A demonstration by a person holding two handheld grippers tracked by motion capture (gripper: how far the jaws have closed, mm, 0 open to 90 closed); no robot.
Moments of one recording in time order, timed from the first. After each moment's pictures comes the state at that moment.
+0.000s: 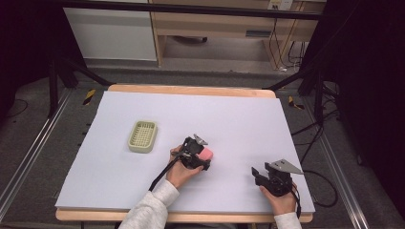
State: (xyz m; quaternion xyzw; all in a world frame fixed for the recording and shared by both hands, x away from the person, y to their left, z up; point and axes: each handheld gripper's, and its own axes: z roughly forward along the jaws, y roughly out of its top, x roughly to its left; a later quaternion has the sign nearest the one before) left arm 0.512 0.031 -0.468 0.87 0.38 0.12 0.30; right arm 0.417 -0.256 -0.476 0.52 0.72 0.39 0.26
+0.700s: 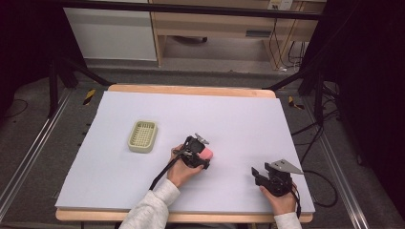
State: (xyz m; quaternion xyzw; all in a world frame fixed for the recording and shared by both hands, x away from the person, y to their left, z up) left arm 0.513 0.028 -0.464 0.88 0.38 0.12 0.27; right arm 0.418 -0.256 -0.477 0.52 0.72 0.39 0.26
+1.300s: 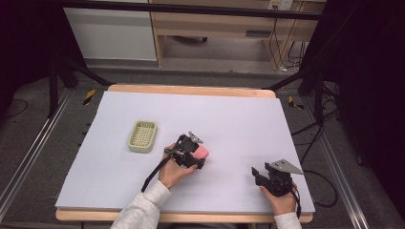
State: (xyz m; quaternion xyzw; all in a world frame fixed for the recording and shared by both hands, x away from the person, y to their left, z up) left arm 0.500 0.052 -0.438 0.87 0.37 0.13 0.30; right arm 0.417 -0.256 -0.476 0.52 0.71 0.39 0.26
